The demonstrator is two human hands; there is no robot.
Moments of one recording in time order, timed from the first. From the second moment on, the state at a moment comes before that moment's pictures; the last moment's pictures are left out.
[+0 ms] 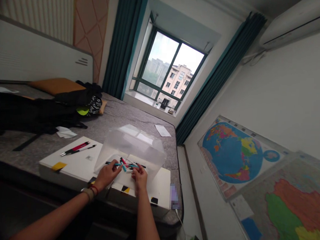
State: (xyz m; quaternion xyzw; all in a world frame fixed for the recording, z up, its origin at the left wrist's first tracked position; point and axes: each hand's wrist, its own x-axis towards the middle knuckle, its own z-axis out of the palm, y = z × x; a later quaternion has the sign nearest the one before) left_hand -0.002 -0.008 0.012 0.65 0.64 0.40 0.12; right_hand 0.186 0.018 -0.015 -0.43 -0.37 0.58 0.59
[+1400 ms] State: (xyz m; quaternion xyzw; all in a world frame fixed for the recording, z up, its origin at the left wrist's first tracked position) left_hand 0.001 -0.012 0.017 0.72 0.63 0.29 0.09; right_hand 0.190 0.012 -0.007 -0.41 -0.47 0.60 0.50
